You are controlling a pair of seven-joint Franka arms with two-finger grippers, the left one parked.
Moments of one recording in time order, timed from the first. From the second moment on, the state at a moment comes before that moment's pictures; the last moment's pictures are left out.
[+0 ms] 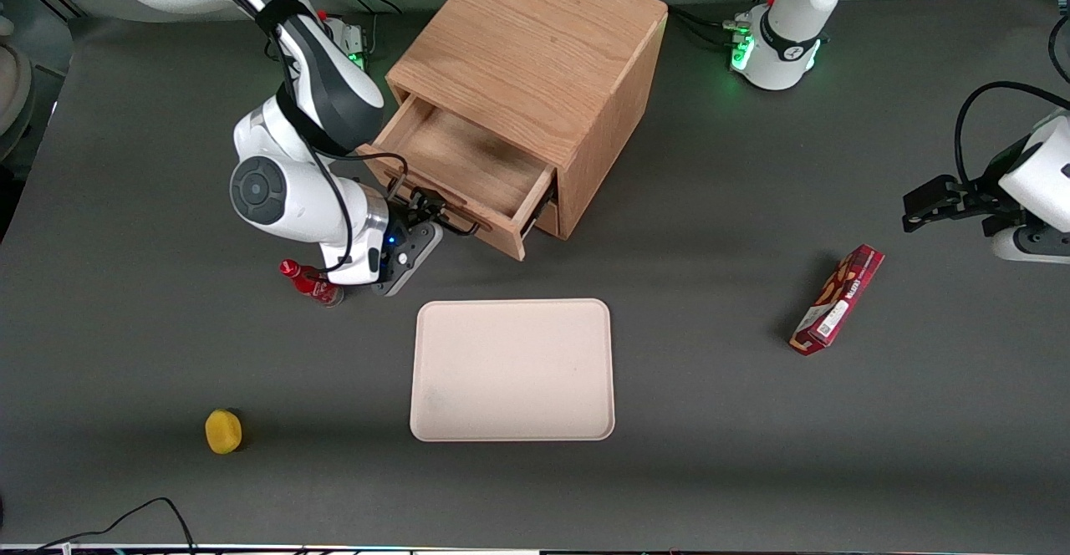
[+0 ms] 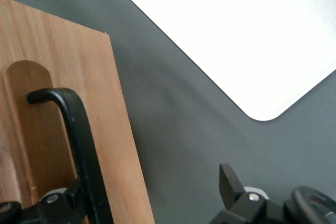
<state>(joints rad) -0.01 0.33 0.49 -1.81 0.20 2.02 -0.38</state>
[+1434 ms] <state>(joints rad) -0.01 0.46 0.39 -1.59 0.10 1.89 -0.48</state>
